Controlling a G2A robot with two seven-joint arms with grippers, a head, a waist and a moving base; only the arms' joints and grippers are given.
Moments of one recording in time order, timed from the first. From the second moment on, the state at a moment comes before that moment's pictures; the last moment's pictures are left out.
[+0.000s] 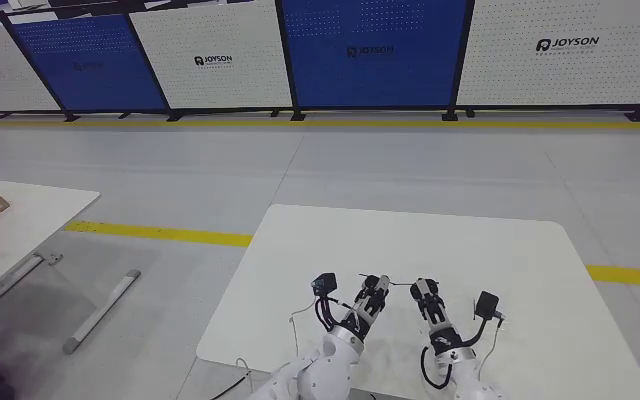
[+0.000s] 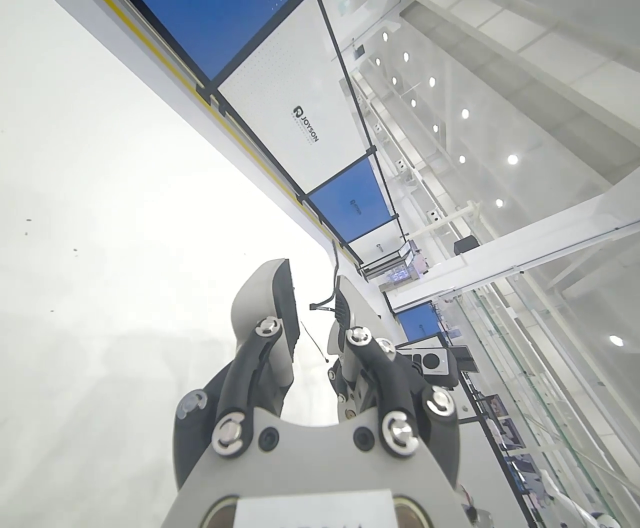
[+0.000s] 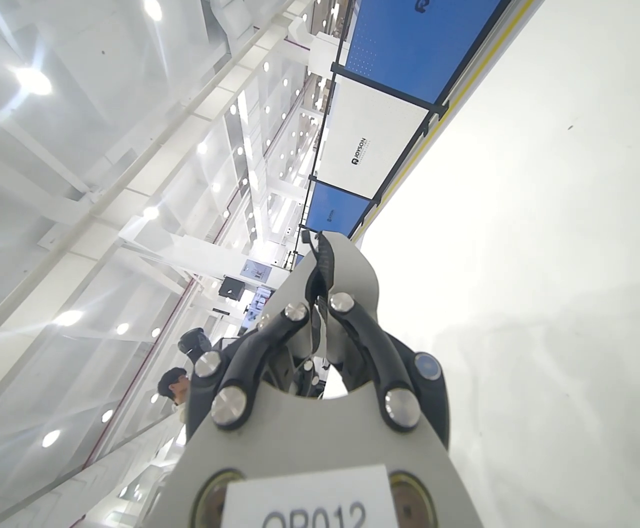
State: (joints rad) left arm 1.45 -1.31 -0.87 -1.67 0.21 0.12 0.30; right arm -1.56 -1.36 1.12 -1.62 -0.16 -0.15 -0.08
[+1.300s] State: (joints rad) left arm 1.48 -1.33 -0.88 -1.69 0.26 0.12 0.26; right arm -1.56 -1.37 1.14 -1.62 -0.11 -0.15 0.03
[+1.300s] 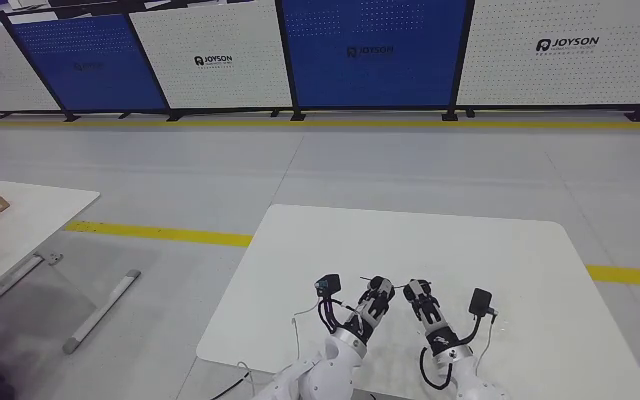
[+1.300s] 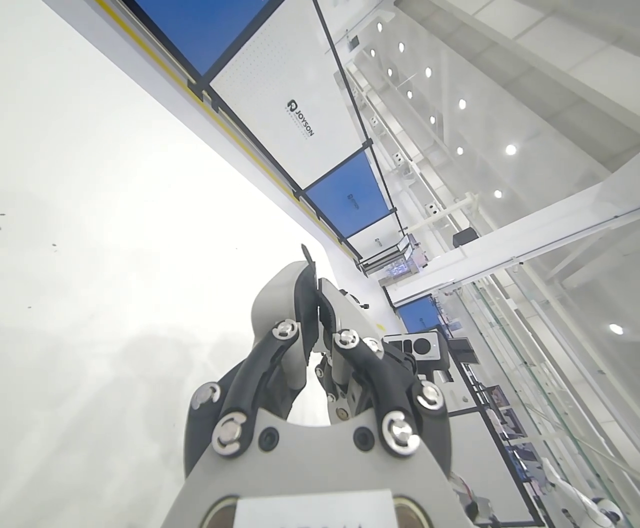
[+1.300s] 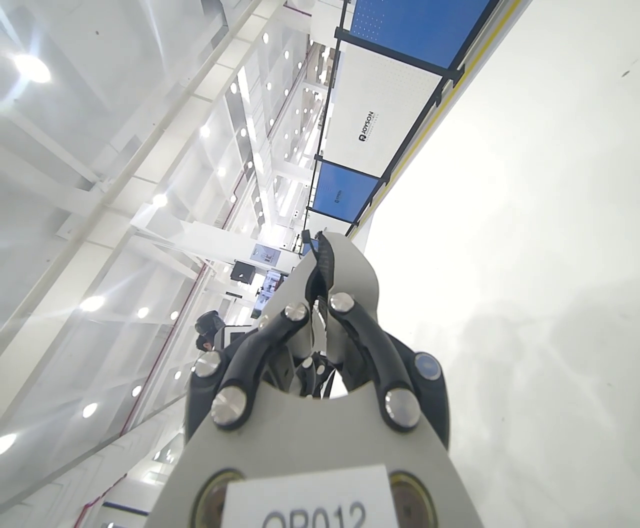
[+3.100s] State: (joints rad) left arm 1.51 -1.34 -0.93 -1.70 0.32 0.07 0.24; right arm -1.56 -1.38 1.13 -1.61 -0.19 -0.11 -0.02
